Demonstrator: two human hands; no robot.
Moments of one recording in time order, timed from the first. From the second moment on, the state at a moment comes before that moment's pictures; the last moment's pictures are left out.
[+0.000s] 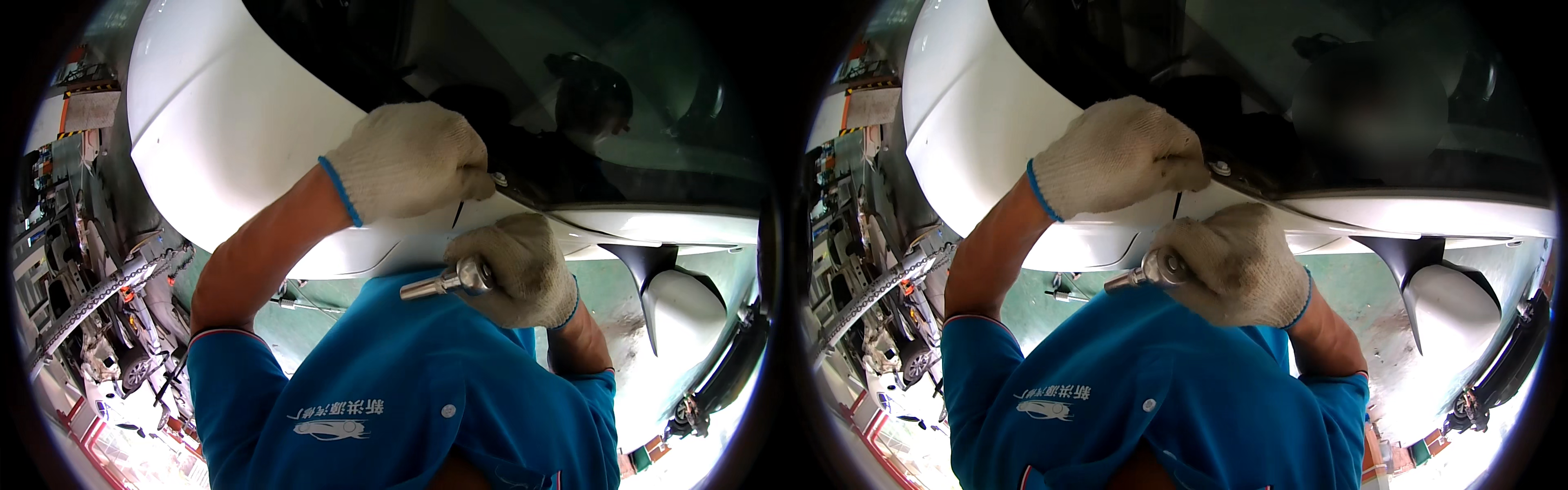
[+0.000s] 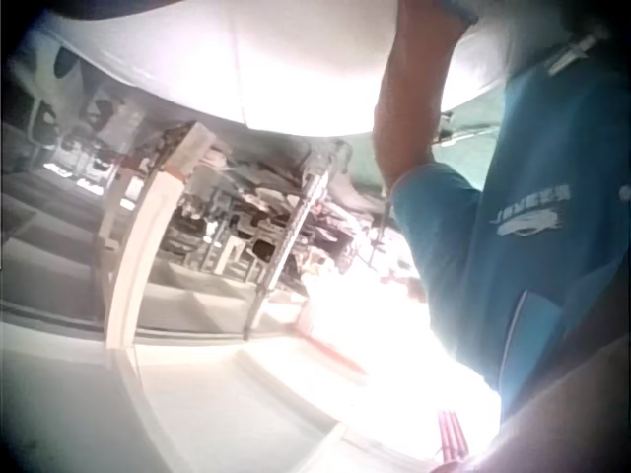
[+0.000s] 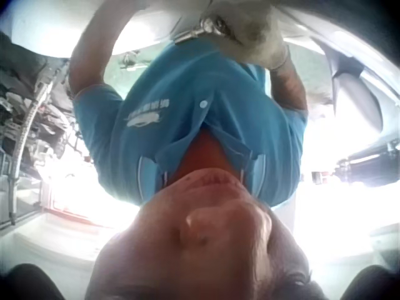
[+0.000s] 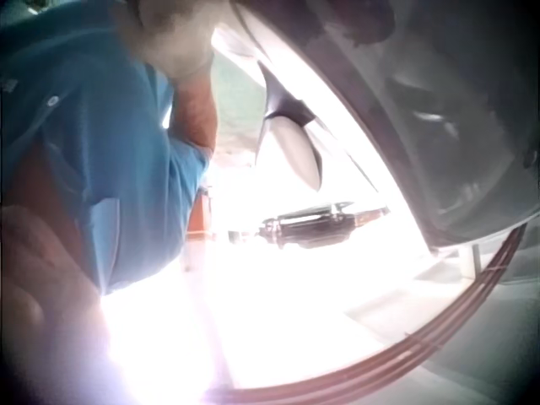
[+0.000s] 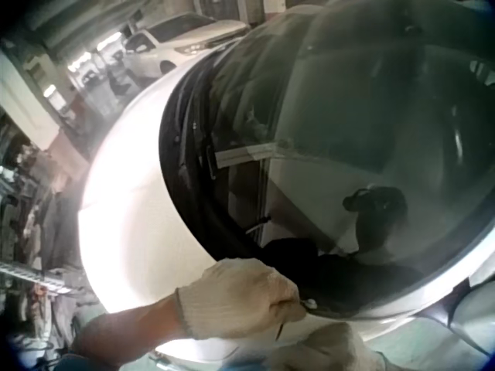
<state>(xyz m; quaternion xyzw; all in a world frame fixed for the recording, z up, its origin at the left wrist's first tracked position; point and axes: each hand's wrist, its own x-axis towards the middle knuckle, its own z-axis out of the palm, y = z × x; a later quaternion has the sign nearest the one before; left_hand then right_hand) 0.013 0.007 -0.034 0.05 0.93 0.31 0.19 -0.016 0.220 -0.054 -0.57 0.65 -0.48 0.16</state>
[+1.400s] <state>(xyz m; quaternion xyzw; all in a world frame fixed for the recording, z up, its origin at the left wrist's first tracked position) 0.108 0.070 -0.105 0.10 0.95 0.17 -0.25 -0.092 0.224 0.019 -0.41 0.87 -0.20 0.20</state>
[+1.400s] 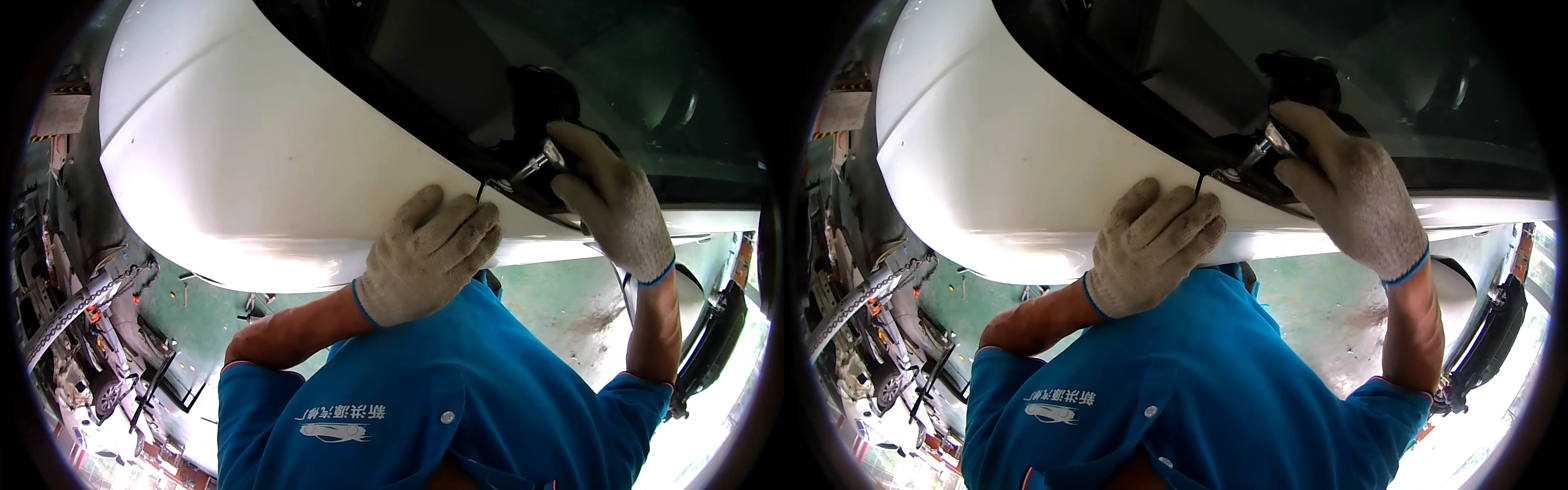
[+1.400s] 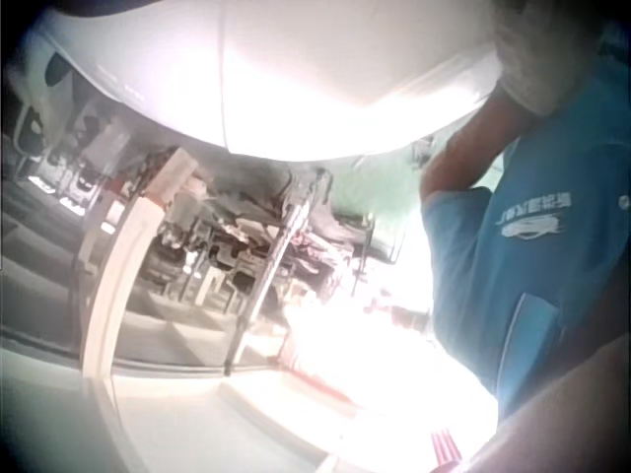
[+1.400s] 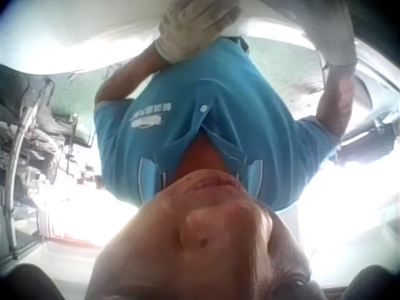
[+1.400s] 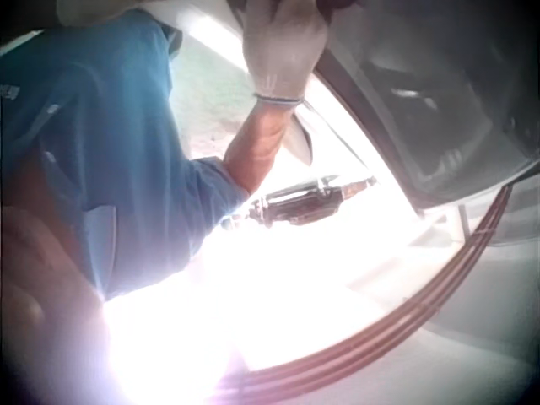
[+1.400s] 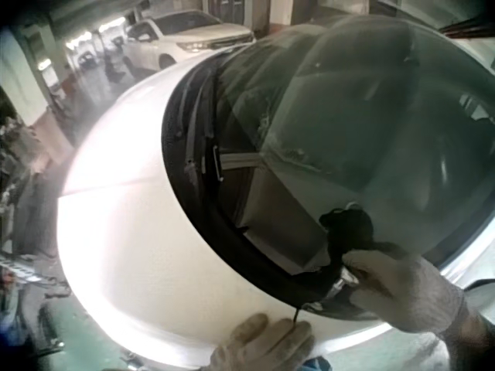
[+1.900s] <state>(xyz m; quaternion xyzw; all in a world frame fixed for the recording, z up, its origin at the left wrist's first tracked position) 0.111 0.074 -0.110 0.09 0.94 0.20 -0.25 -0.099 0.208 0.027 -0.61 0.78 0.11 0.02</state>
